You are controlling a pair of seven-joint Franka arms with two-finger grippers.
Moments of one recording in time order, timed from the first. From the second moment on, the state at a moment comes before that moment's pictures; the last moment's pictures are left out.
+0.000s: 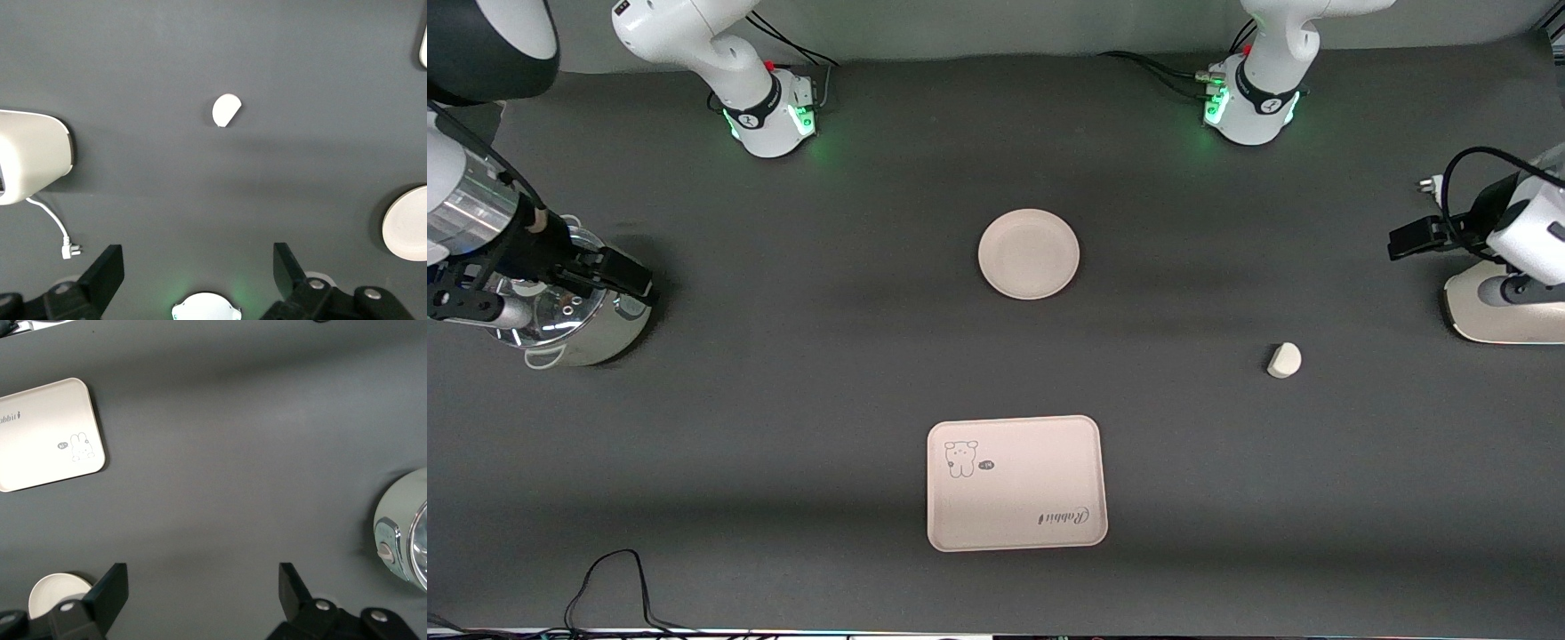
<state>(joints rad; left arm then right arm) 0.00 0.06 -0.01 -1.62 0.02 1.48 -0.08 0.50 0.06 -0.43 -1.56 0.11 1.65 0.27</state>
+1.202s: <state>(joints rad) 0.02 0.45 -0.02 -1.90 0.02 2.15 0.05 0.20 0.06 -0.10 -1.59 0.11 1.62 0.27</state>
